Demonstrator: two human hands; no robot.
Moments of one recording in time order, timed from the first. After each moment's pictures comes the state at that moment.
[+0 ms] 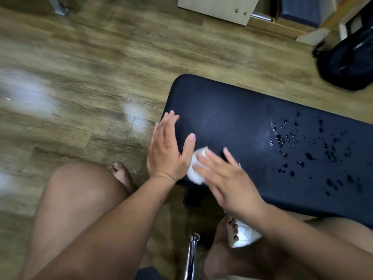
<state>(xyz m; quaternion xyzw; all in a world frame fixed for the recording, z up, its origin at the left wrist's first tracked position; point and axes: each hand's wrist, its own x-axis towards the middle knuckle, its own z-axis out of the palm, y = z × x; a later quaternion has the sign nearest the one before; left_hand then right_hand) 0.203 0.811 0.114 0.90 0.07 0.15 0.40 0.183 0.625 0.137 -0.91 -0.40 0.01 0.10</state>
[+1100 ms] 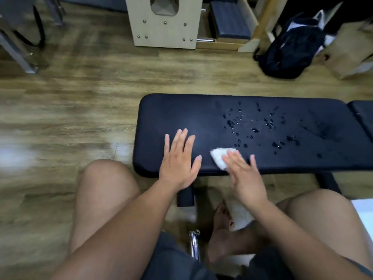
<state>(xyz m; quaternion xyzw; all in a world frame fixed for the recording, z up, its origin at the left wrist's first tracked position) 0.168 0.752 0.130 0.96 -0.18 0.06 0.22 0.112 0.538 0.126 -0.99 -0.06 -0.03 0.11</state>
